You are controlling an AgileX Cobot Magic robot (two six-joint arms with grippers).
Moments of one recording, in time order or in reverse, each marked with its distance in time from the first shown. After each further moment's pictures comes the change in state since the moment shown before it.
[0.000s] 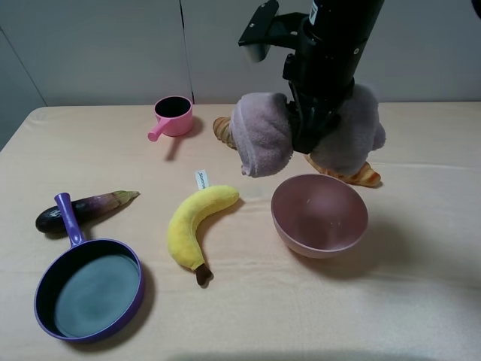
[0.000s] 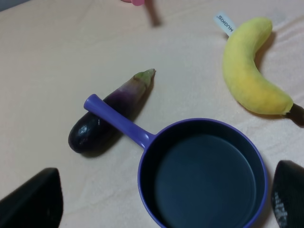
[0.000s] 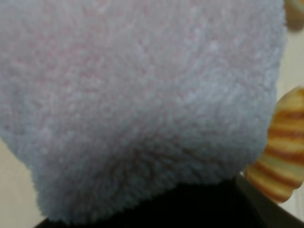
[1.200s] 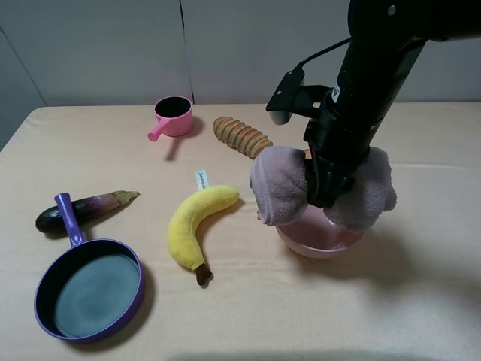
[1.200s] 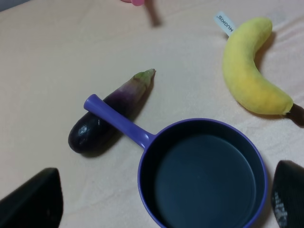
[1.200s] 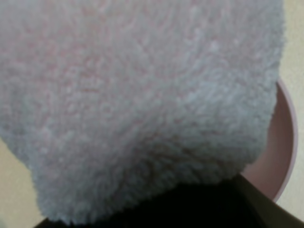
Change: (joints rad) left arm 0.000 0.000 0.000 0.000 0.000 0.000; right arm -0.039 -0.062 0.326 0.066 -0.239 0.034
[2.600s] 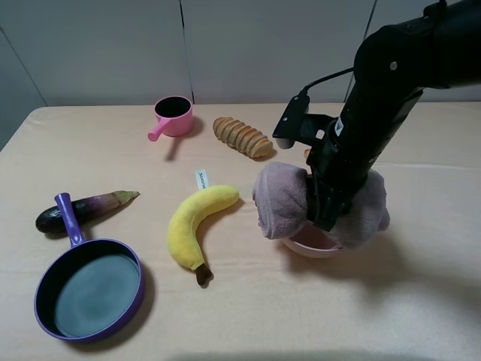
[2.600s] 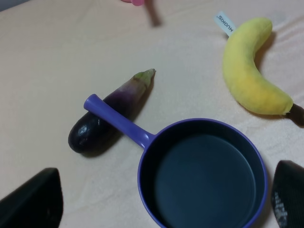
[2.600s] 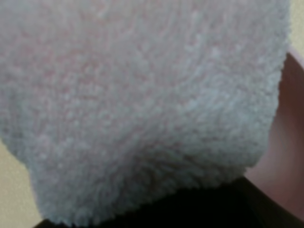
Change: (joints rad) left arm 0.000 0.000 0.000 0.000 0.000 -0.001; right arm -0.014 0.000 0.159 -0.001 -0.204 0.003
